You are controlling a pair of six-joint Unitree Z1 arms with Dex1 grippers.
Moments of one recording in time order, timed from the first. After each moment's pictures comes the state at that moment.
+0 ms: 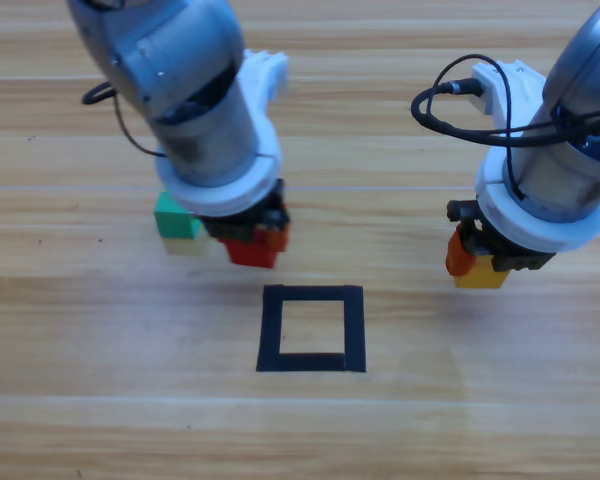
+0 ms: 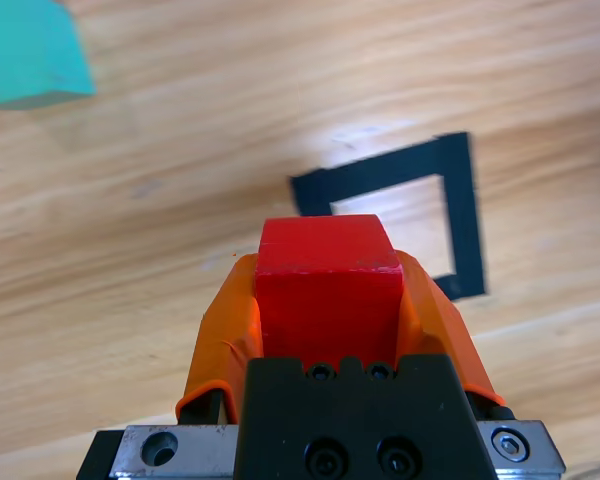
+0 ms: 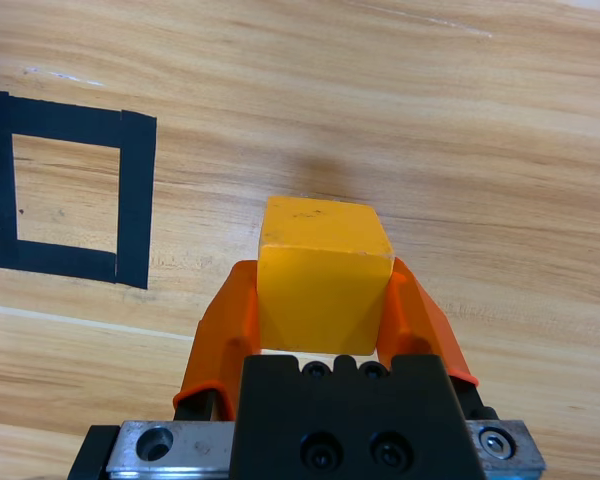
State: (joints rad) arm 0 -0.90 2.03 -1.56 0.72 0.13 -0.63; arm 1 0.89 1.94 -1.34 0.70 -0.17 0.71
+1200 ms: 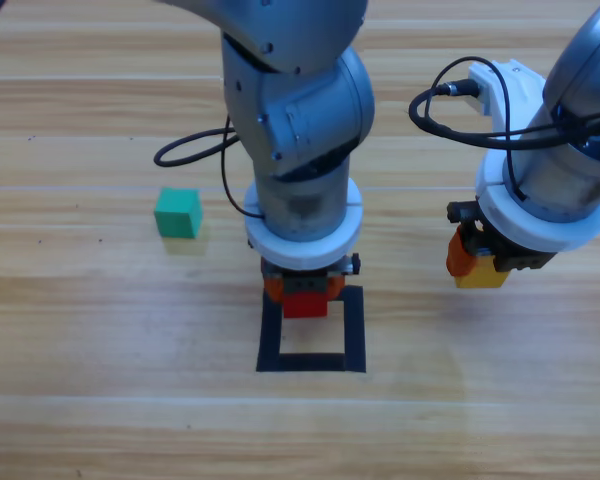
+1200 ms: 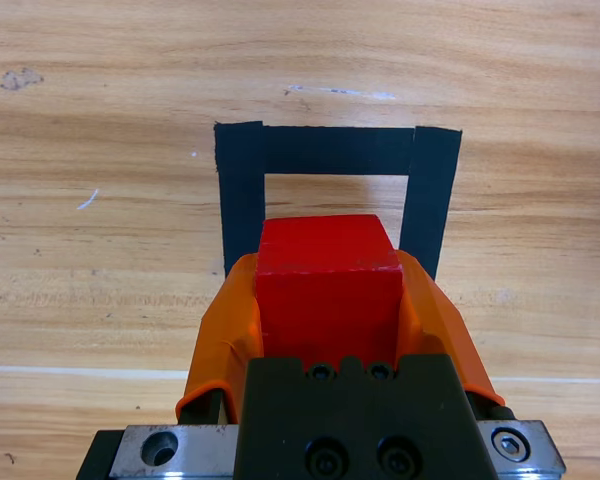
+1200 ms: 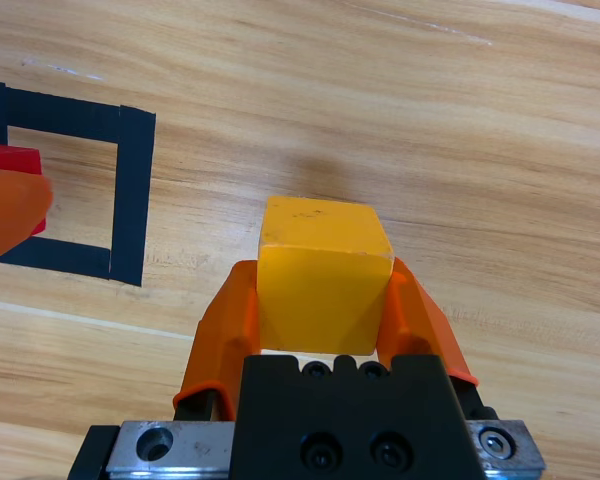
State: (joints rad) arm 0 -1.01 2.24 -1.80 0.91 0.17 -1.03; arm 1 0.89 1.94 -1.34 0.70 -0.17 0.68
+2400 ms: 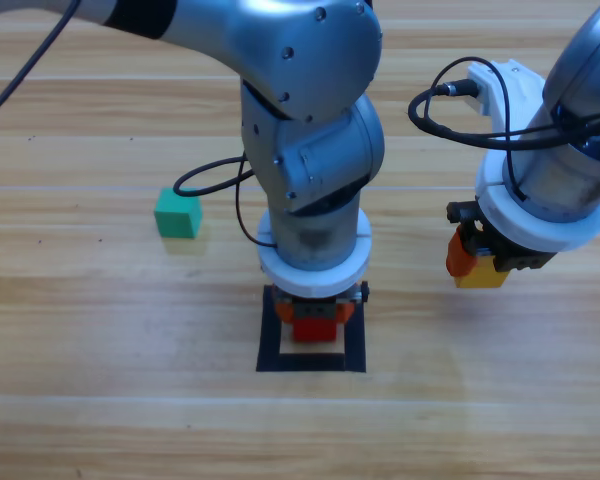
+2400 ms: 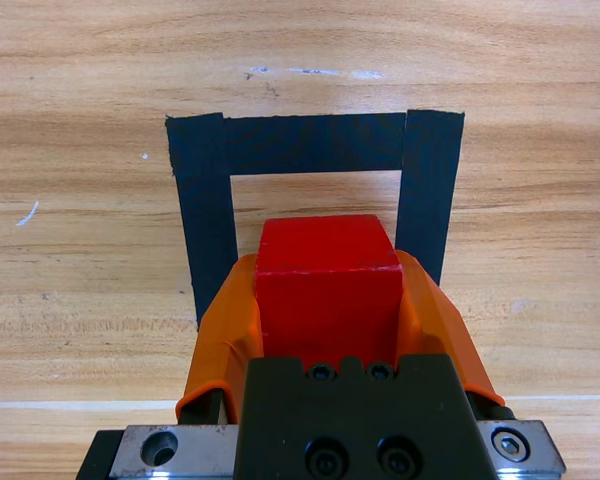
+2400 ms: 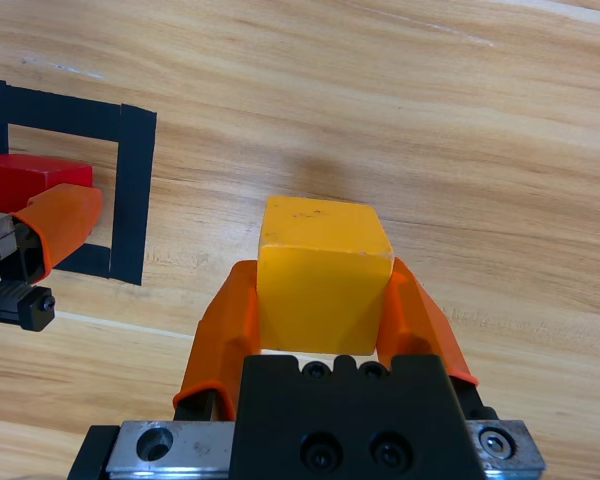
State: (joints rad) arm 0 -1.03 2.28 -1.75 0.83 0.16 -1.00; arm 1 0.89 1.94 -1.34 0.70 -0.17 0.67
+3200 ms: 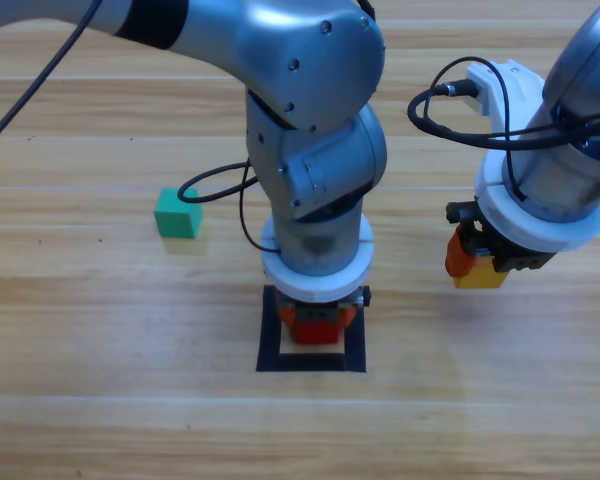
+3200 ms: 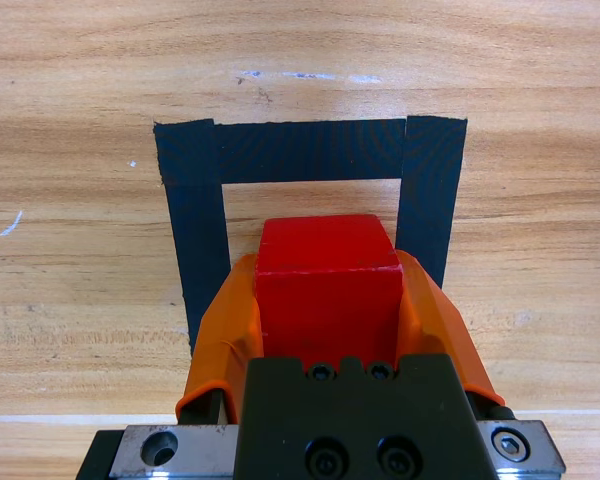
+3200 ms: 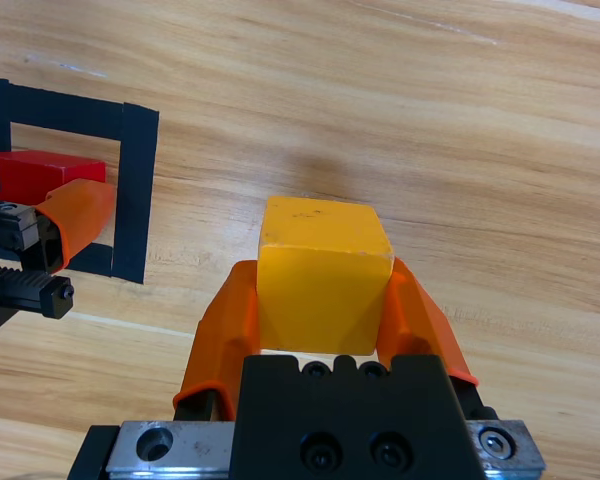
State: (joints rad) arm 0 -1.03 2.29 -1.75 0.81 0.16 -1.00; arm 1 0.89 1.94 -1.34 0.70 -0.16 0.67
